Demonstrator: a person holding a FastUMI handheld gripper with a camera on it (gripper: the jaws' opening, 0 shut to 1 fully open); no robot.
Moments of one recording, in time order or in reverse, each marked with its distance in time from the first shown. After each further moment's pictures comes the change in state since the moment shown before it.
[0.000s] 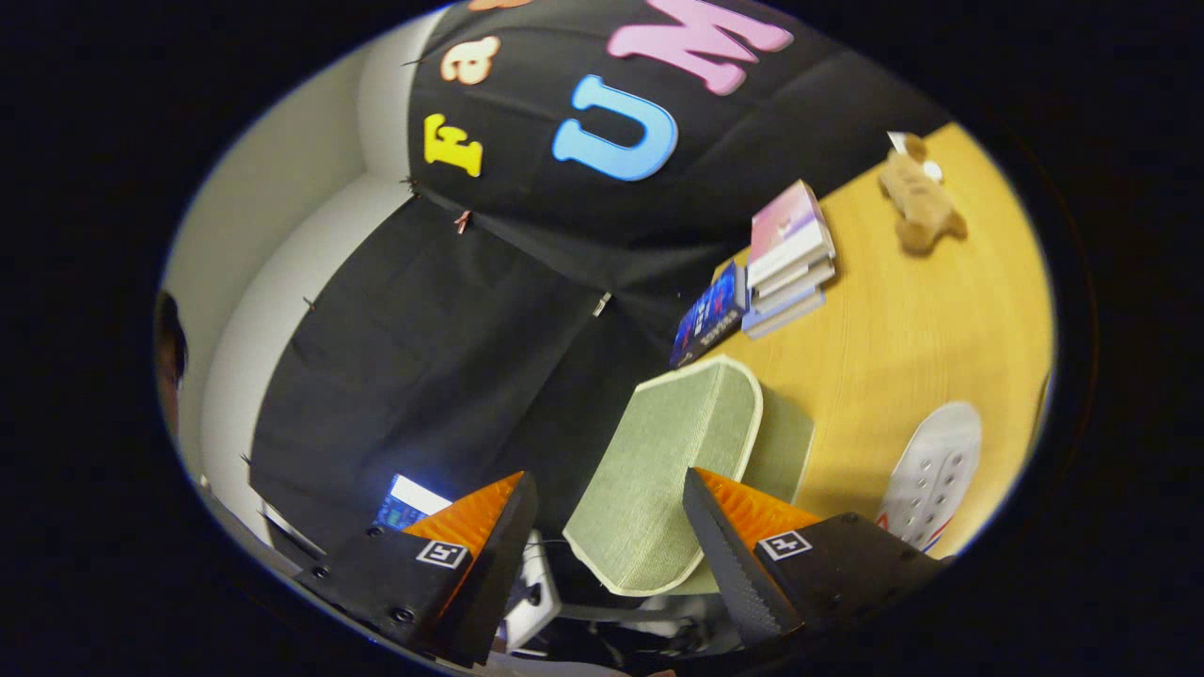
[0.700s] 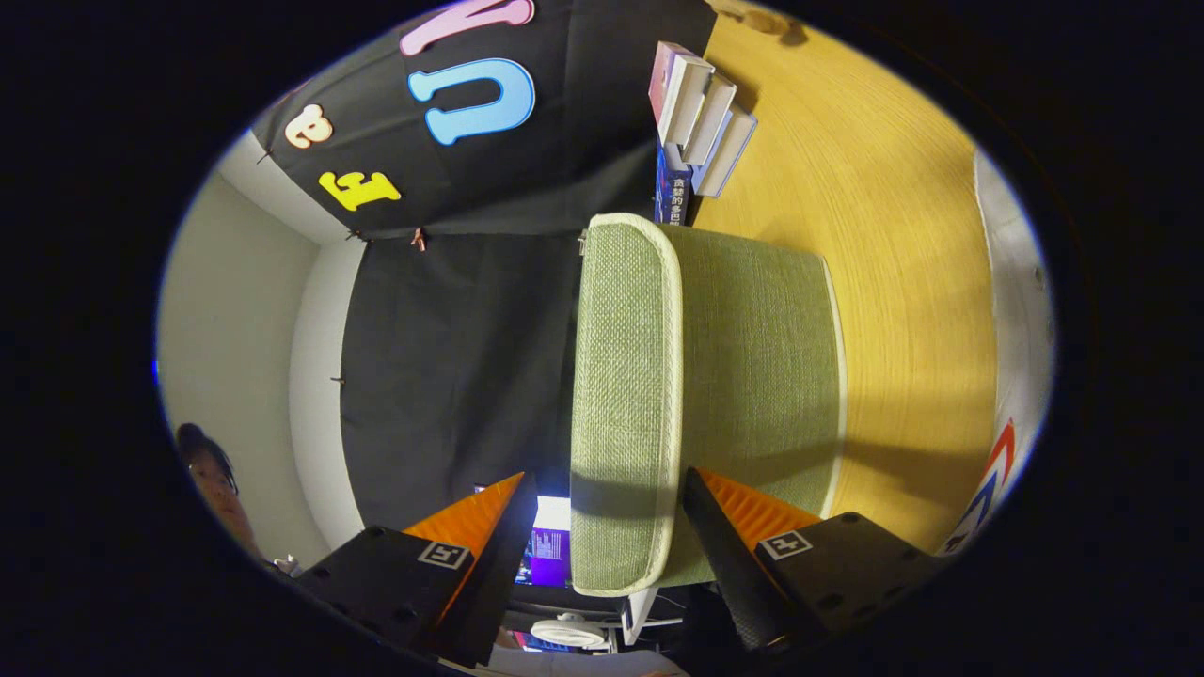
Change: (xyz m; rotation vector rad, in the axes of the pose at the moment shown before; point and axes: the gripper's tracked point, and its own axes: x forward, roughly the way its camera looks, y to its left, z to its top) arm 0.049 -0.059 -0.065 0.367 0.193 0.129
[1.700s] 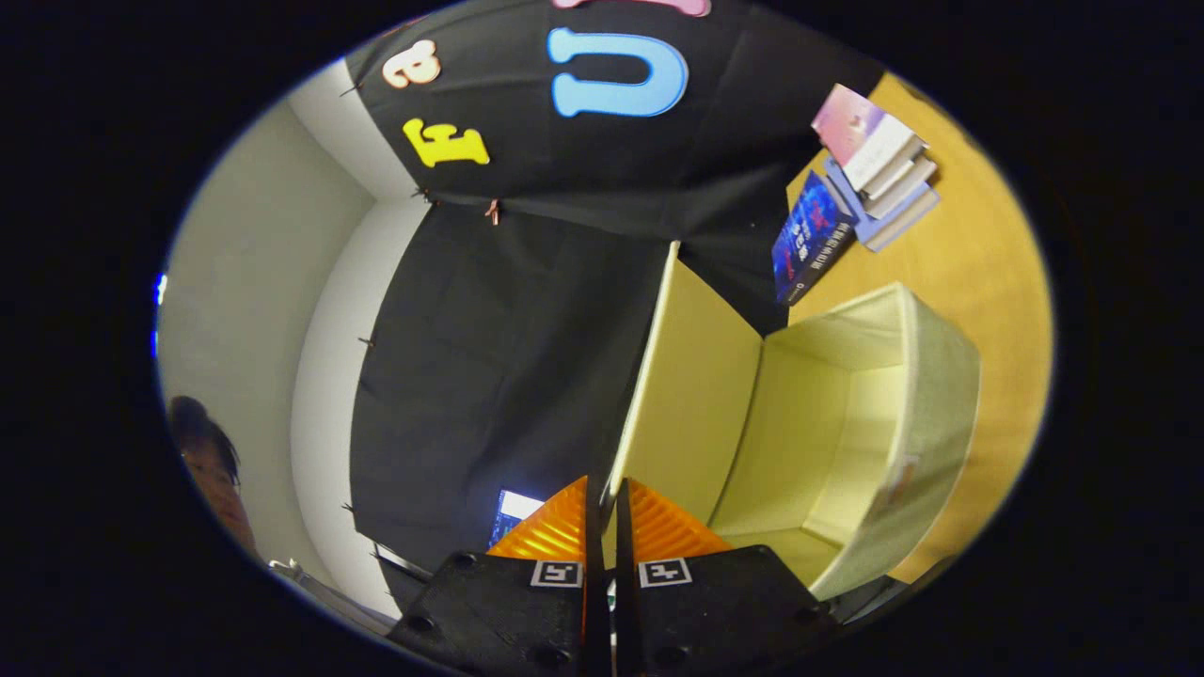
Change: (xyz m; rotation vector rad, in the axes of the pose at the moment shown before) arm 0.081 0.186 -0.006 -0.288 -0.019 0.048
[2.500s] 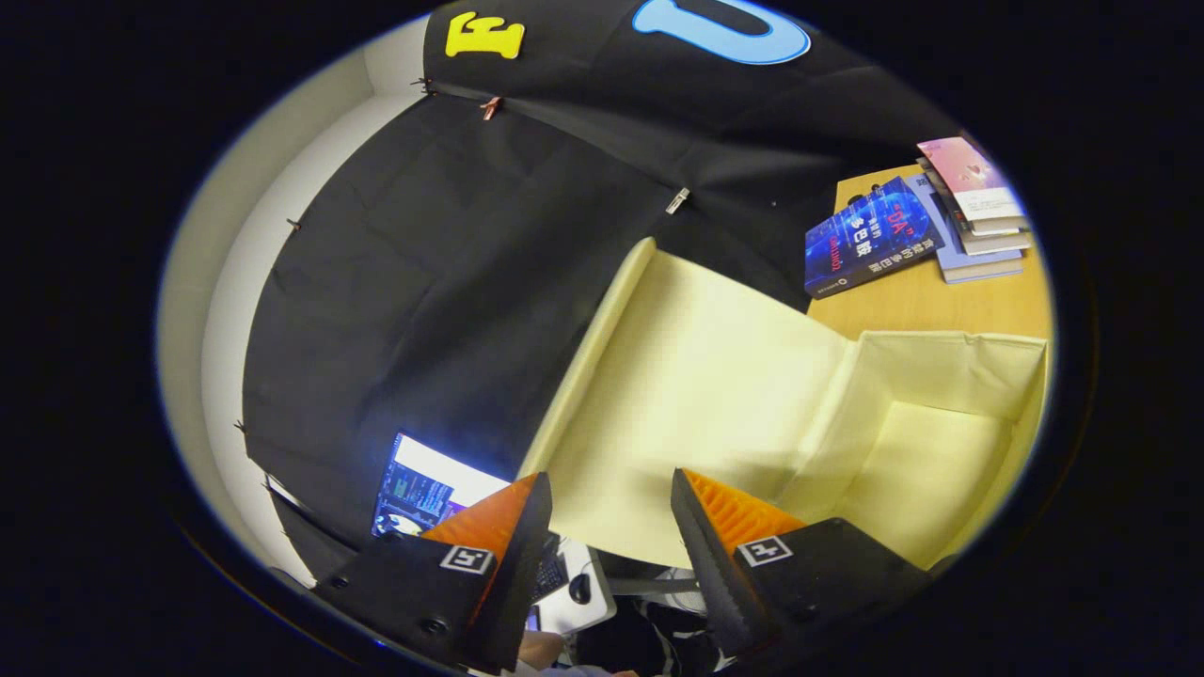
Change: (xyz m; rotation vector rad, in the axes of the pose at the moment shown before) arm 0.127 -0.022 -0.050 -0.248 0.160 -0.234
